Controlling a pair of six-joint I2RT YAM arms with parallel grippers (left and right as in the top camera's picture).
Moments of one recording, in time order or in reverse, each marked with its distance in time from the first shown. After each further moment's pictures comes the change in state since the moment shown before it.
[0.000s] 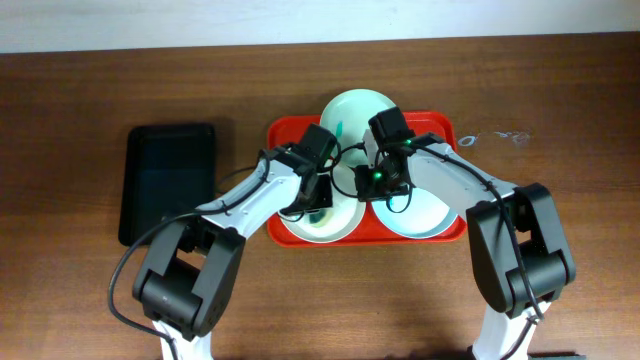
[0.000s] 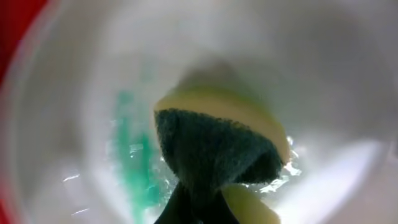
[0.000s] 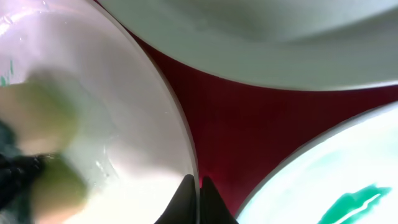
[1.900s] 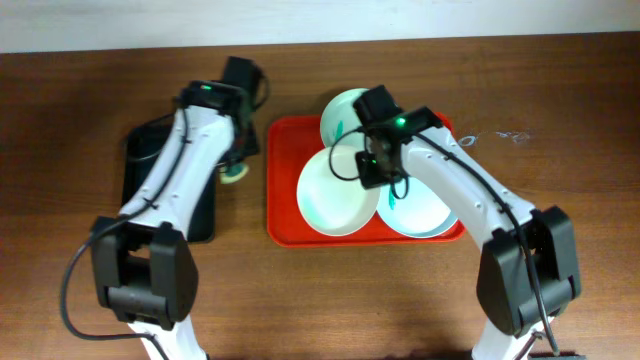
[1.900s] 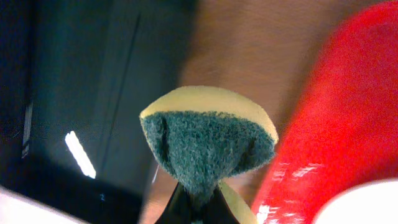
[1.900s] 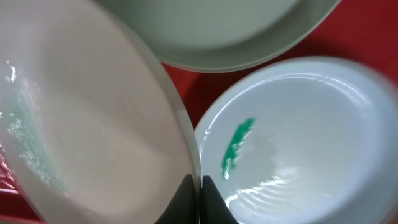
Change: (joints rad) left arm 0.301 -0.030 0.391 -0.455 -0.272 0.064; right arm 0.098 -0.081 0.264 -0.380 0.368 -0.004
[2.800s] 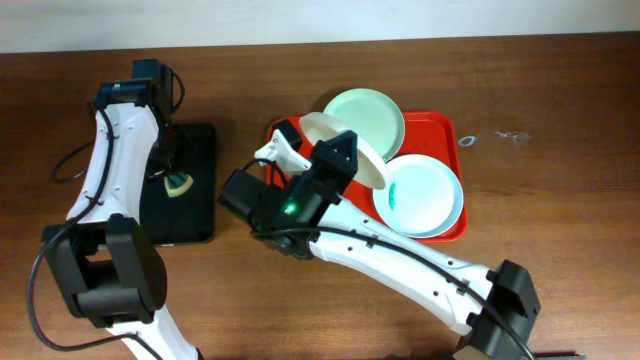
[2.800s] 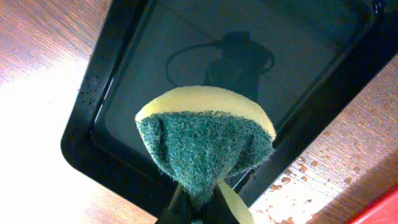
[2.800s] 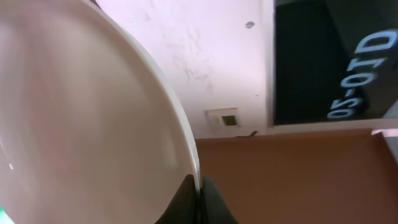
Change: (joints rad) left arm 0.291 0.000 -0.003 -0.077 0.068 0.031; right arm 0.562 -0.014 0.238 -0.259 1.258 -0.159
